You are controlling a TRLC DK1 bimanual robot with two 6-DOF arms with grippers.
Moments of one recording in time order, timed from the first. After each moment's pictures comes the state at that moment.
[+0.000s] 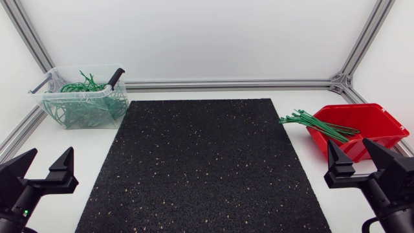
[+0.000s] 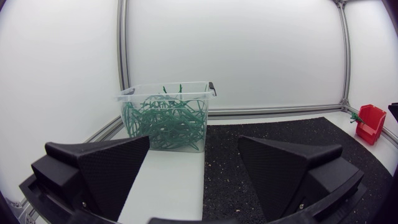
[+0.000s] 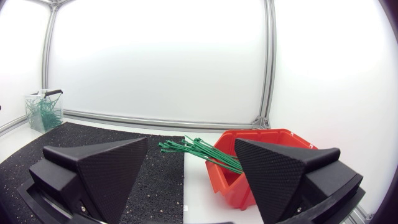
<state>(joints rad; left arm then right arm) 0.05 0.05 0.07 -0.15 -0.03 0.03 -0.03 0.06 0.03 -0.03 0.01 -0.06</state>
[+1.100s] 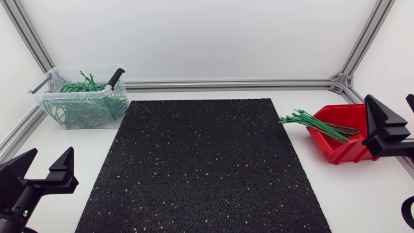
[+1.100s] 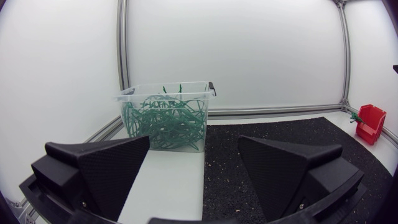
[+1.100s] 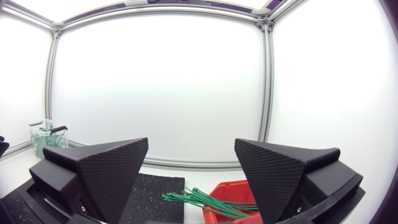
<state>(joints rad) 0.05 0.05 0.07 -0.15 -0.03 0.03 -0.01 0.25 0.38 -0.05 0.01 -0.05</state>
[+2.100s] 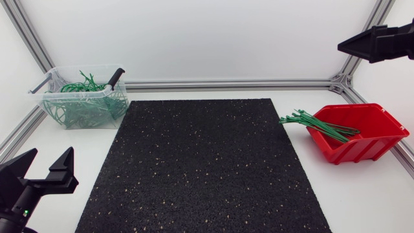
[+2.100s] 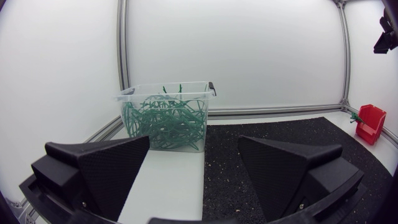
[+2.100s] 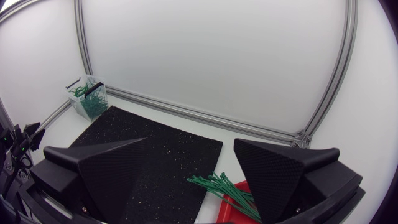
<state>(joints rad) 0.05 0.05 0.07 -0.15 -0.03 0.03 -0.21 1.17 1.29 -0.69 -0.52 -0.31</state>
